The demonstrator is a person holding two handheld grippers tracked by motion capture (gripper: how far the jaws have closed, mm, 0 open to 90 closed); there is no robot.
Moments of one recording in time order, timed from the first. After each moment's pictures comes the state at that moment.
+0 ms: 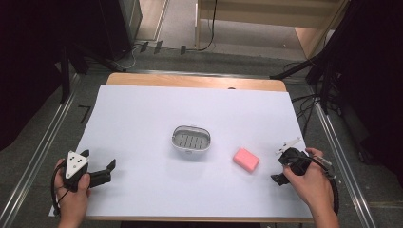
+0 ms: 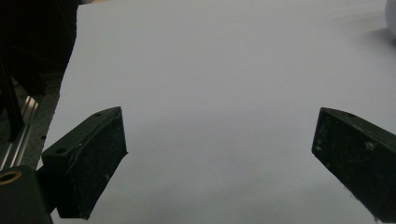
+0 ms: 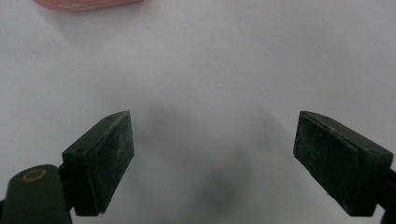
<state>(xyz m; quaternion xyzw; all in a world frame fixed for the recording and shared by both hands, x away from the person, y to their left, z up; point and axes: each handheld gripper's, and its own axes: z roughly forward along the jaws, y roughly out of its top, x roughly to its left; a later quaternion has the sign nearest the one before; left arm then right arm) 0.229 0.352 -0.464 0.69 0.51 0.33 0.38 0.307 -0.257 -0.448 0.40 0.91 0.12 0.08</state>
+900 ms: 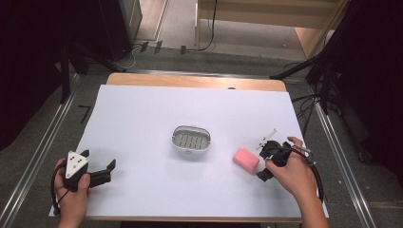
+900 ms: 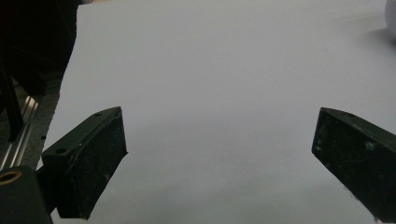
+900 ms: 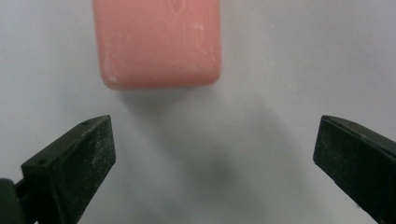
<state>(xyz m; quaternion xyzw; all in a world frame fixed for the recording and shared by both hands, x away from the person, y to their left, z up) 0.229 0.352 -0.464 0.69 0.51 0.33 0.38 0.328 -0.204 -0.438 0.35 0.93 0.09 0.06</state>
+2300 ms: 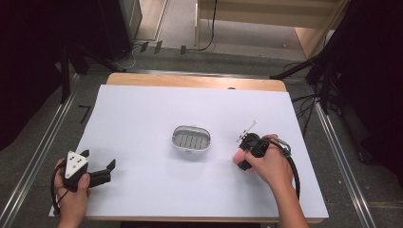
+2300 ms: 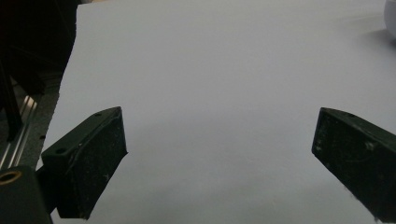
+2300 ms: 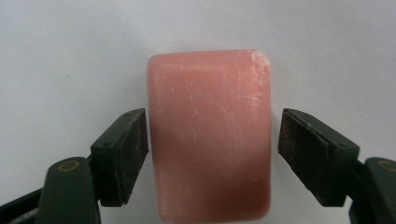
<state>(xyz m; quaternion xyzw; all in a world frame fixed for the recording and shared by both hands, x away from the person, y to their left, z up) 0.229 0.353 -0.464 0.69 0.51 0.33 0.38 0.352 -0.152 -0.442 0.35 0.93 0.11 0.03</state>
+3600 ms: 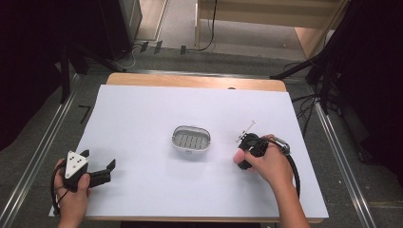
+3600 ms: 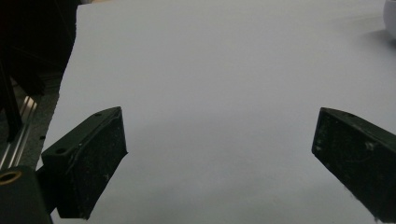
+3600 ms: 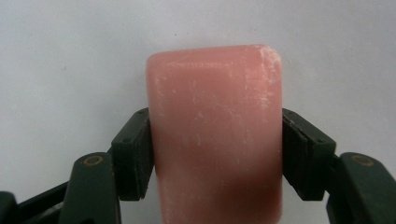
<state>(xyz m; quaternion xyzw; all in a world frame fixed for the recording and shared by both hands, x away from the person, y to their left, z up) 0.229 0.353 -0.464 0.69 0.51 0.33 0.38 0.356 -0.152 -0.448 0.34 0.93 0.10 0.01</state>
